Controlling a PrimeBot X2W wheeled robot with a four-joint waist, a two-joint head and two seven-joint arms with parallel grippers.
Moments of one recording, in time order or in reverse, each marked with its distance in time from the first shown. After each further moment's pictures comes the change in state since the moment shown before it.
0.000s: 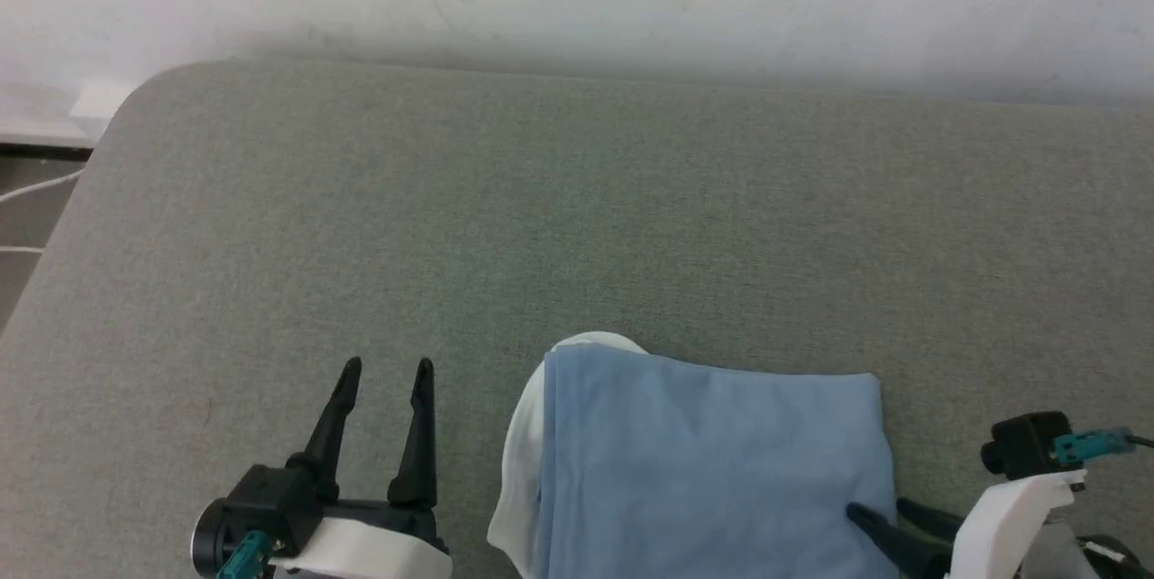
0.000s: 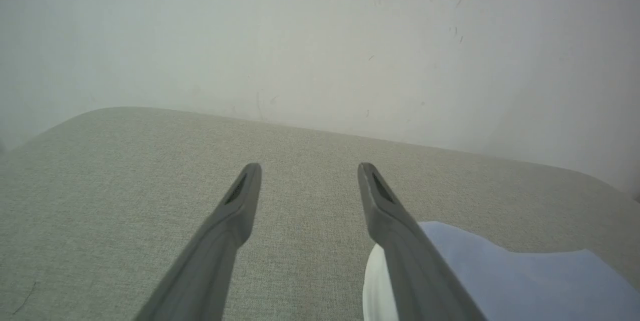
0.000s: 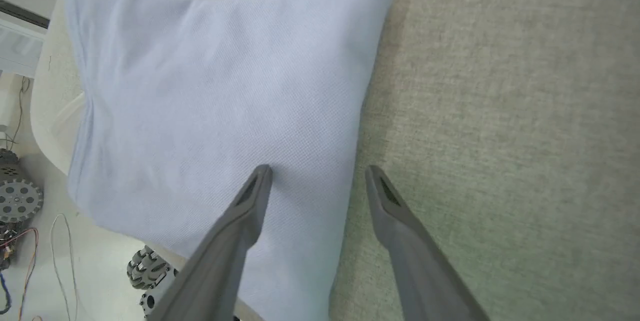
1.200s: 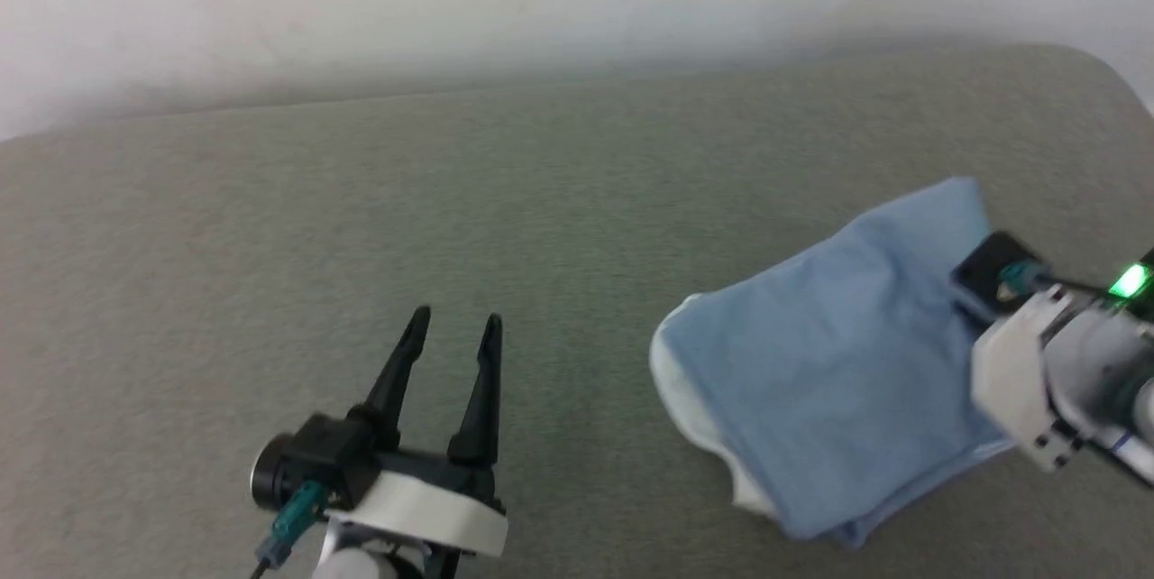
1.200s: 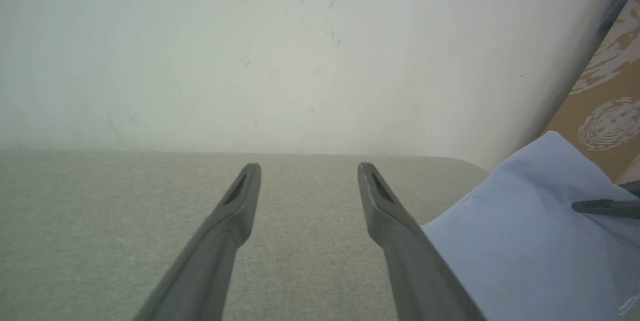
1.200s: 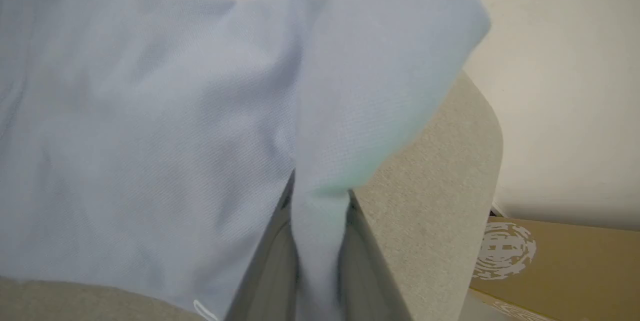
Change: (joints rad) left arm -0.091 -0.001 -0.117 0.013 -0.027 0.002 0.000; right arm -0.524 -0.407 0.453 0.040 -0.387 0.002 -0.020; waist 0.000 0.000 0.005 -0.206
